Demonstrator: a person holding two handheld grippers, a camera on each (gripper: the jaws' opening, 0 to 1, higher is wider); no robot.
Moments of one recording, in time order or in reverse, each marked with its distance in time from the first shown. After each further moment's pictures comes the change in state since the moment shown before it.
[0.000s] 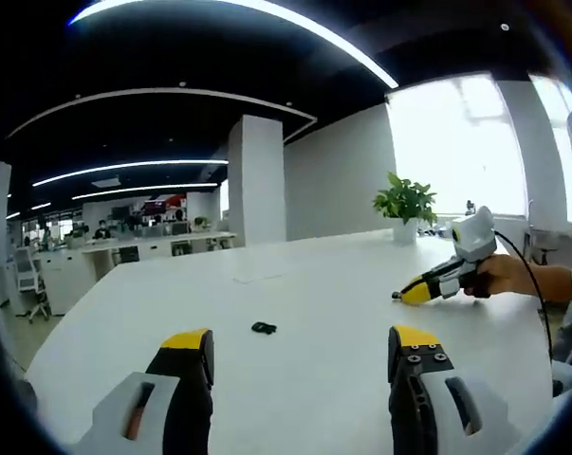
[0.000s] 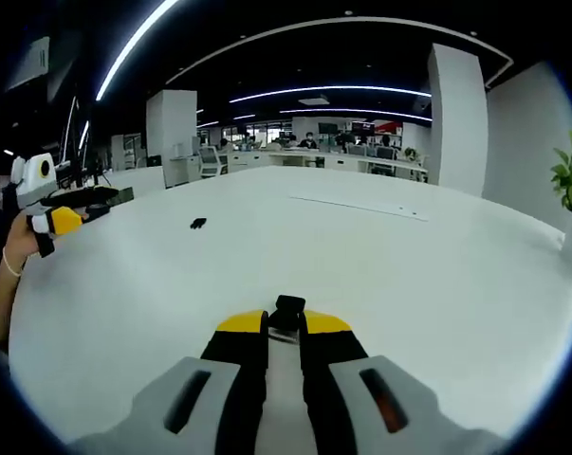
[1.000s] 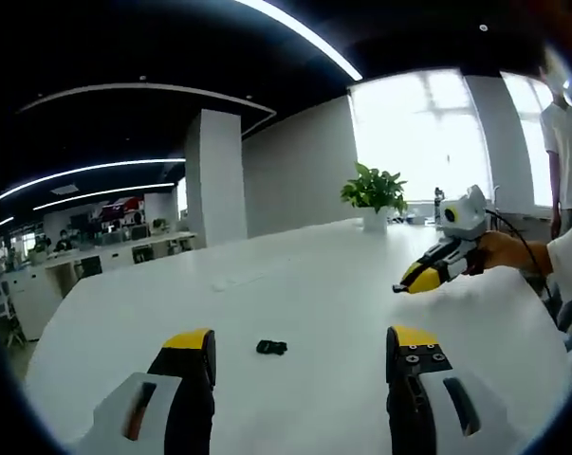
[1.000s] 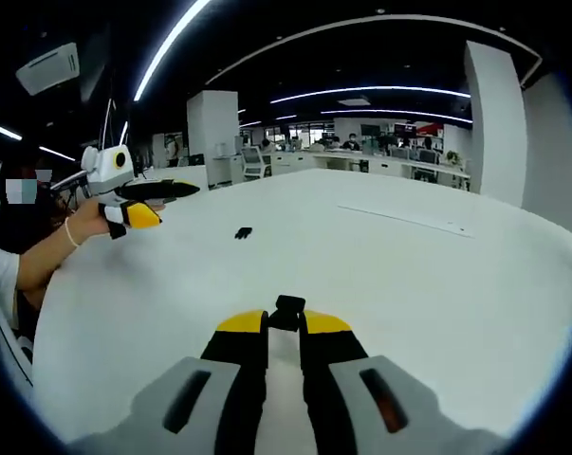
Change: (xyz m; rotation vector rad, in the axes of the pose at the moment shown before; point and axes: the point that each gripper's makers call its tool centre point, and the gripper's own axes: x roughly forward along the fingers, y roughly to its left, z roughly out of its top) left arm 0.058 0.022 -0.001 0.096 0.054 -0.202; right arm 0.013 0.036 0.021 -0.022 -0.013 0.240
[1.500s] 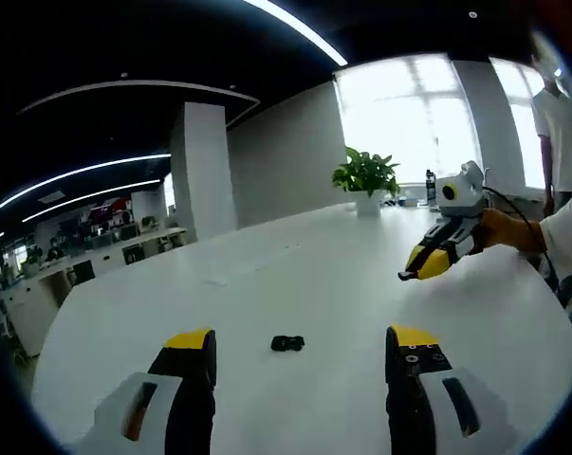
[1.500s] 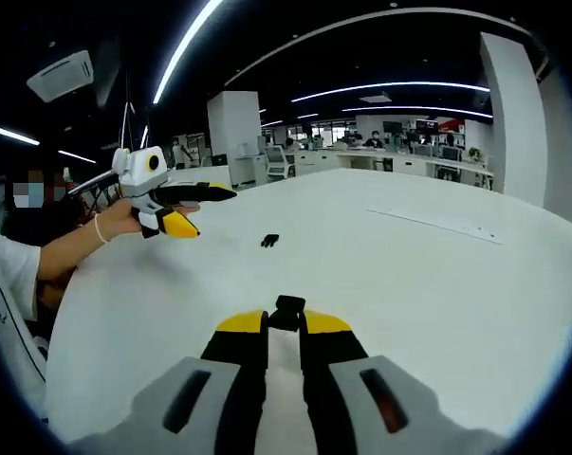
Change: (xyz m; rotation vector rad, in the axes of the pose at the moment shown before) left arm 0.013 0.025 -0.006 0.056 0.062 -0.047; right arm 0.016 0.018 0.009 -0.011 0.003 0.089
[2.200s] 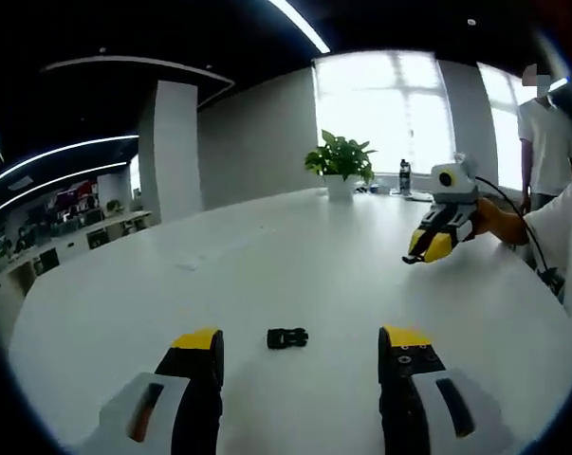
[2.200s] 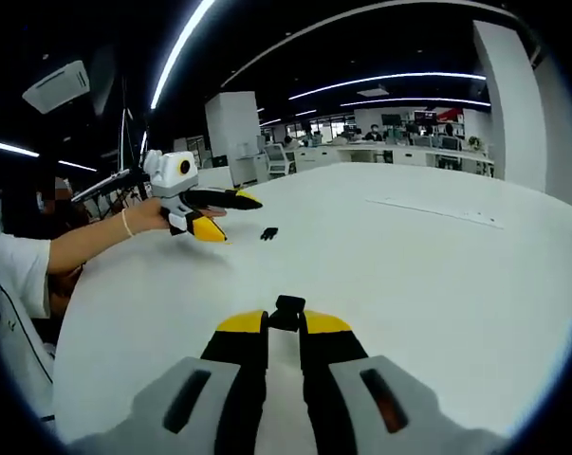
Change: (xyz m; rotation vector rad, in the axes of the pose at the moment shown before) left arm 0.039 0.007 -0.021 -0.031 0.082 -0.169; right arm -0.007 -0.003 -0.010 0.053 0.009 0.021
